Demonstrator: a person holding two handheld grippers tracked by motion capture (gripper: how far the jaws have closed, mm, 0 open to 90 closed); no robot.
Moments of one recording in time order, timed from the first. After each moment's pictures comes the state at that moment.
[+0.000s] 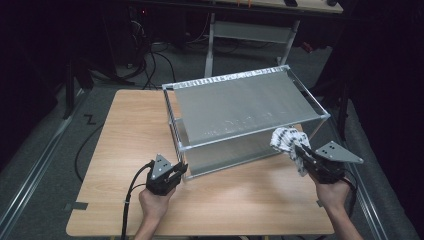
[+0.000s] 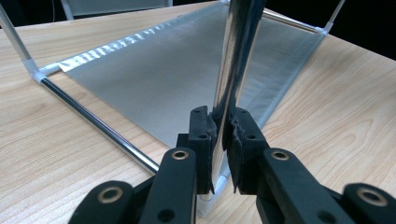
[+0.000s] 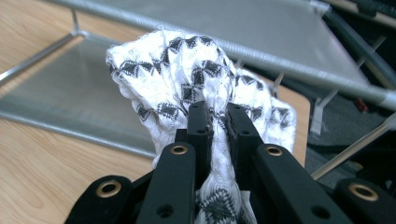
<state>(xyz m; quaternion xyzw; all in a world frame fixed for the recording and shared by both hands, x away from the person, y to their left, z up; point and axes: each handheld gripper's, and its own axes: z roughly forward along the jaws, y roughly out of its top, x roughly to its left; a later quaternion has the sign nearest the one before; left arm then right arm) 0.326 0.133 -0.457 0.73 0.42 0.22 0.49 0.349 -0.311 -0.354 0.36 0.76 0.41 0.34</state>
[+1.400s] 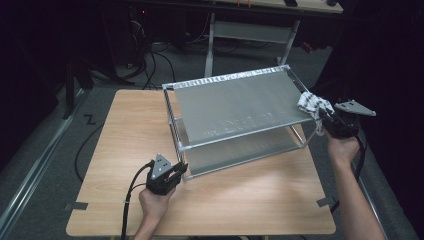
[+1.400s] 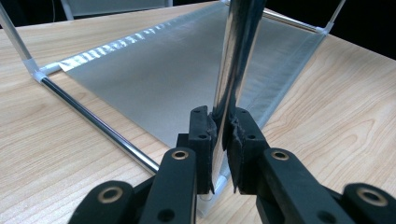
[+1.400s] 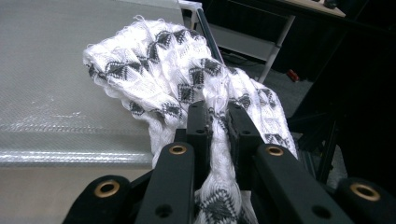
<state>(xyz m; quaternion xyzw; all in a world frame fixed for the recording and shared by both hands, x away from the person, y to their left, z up) 0.327 0.133 -0.458 0.73 0.42 0.22 0.49 0.466 -0.367 -0.333 0.48 0.69 0.36 0.39</state>
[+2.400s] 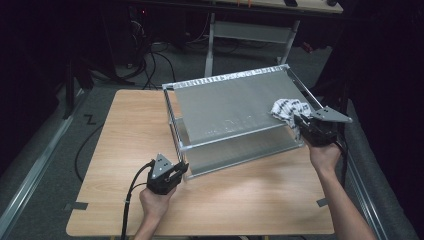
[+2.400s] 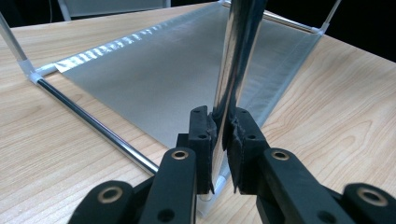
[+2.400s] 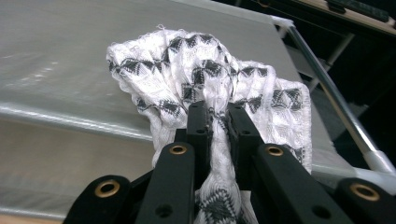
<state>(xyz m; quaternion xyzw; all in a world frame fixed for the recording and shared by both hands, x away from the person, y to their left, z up) 0.329 0.131 -0.459 0.73 0.42 0.22 0.49 0.440 -0.306 -0.334 0.41 0.74 0.39 0.36</state>
